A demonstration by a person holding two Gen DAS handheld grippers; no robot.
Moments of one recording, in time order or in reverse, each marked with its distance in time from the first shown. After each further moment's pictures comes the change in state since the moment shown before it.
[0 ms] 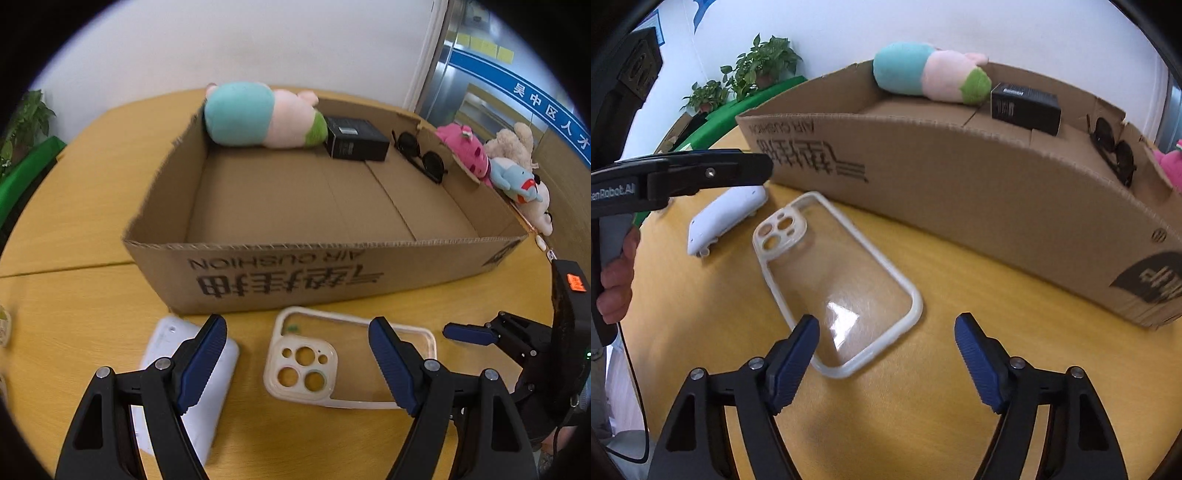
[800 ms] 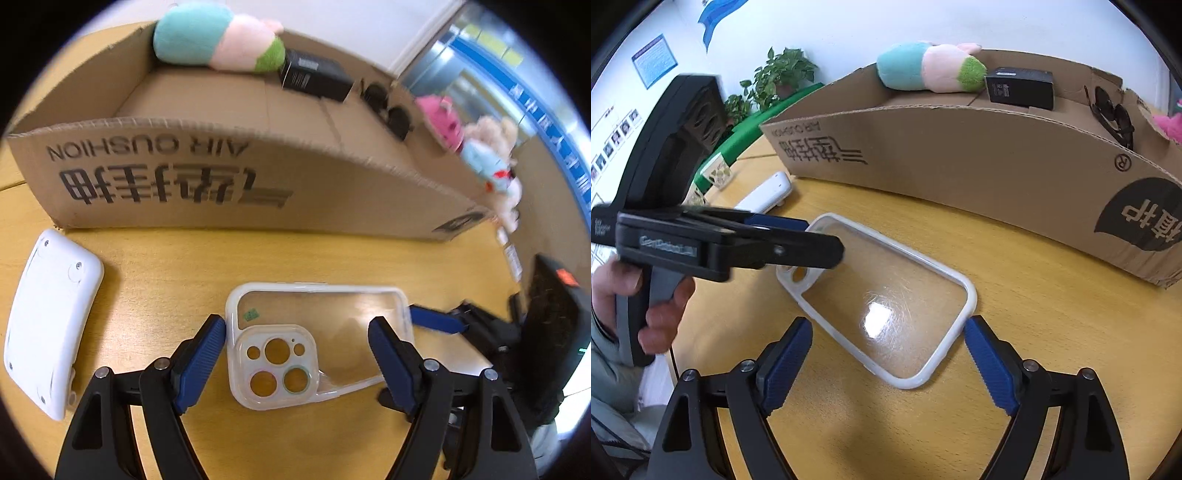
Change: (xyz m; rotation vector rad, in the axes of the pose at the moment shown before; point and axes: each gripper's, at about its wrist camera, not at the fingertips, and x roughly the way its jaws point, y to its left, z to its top) left arm 0.020 -0.038 -0.023 -0.148 0.167 -0.237; right arm -0.022 -0.029 -0.017 0.053 0.012 0.159
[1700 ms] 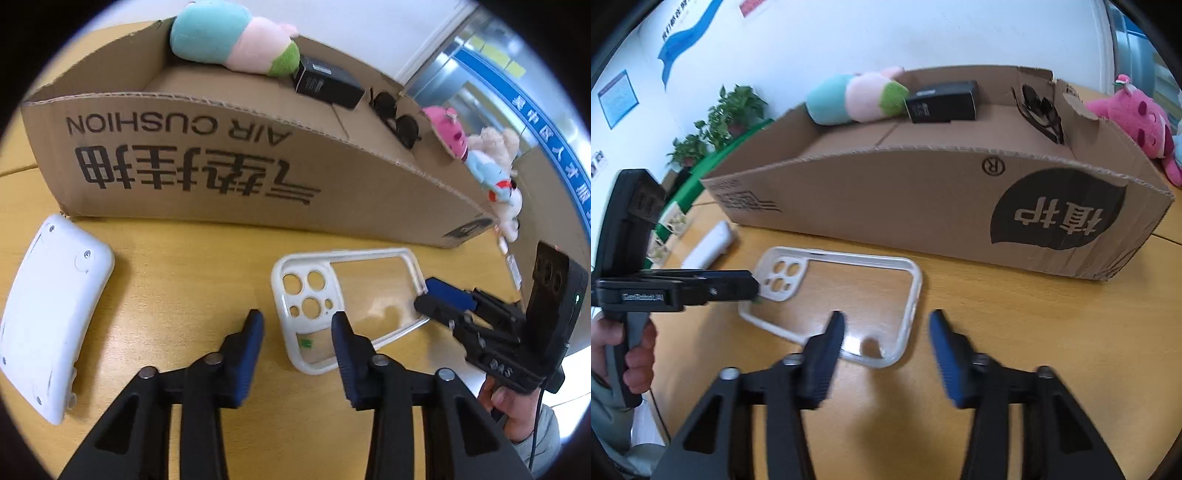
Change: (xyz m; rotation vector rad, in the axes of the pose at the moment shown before) left arm 0.014 0.015 0.000 -0.012 -0.006 0.023; right arm -0.015 -0.046 0.013 0.119 -0.098 -0.142
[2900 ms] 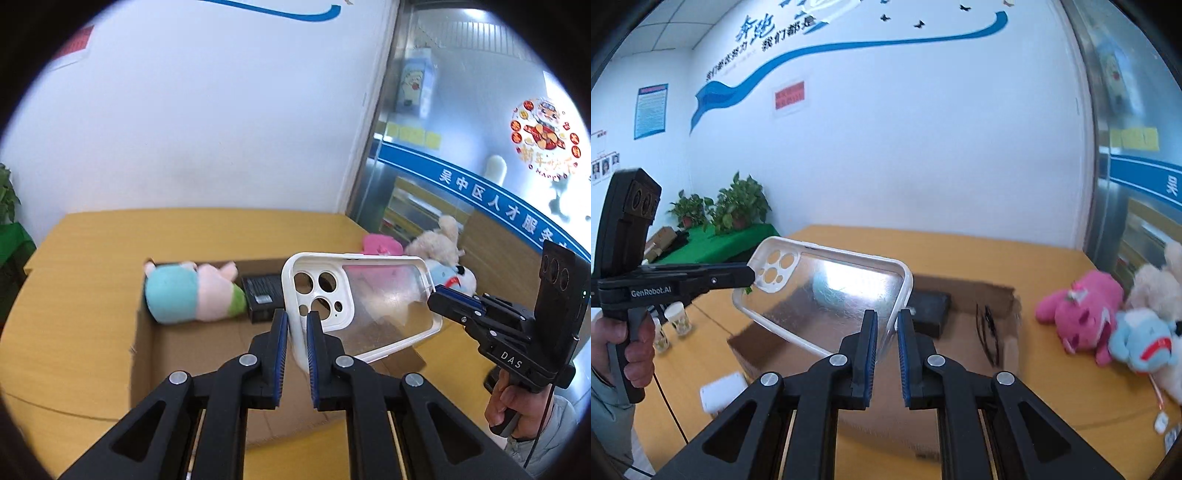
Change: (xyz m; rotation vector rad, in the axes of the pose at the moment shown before) left arm -0.160 -0.073 0.124 0.292 -0.512 -0.003; right arm -0.165 0.040 0.128 -0.184 -0.490 -0.101
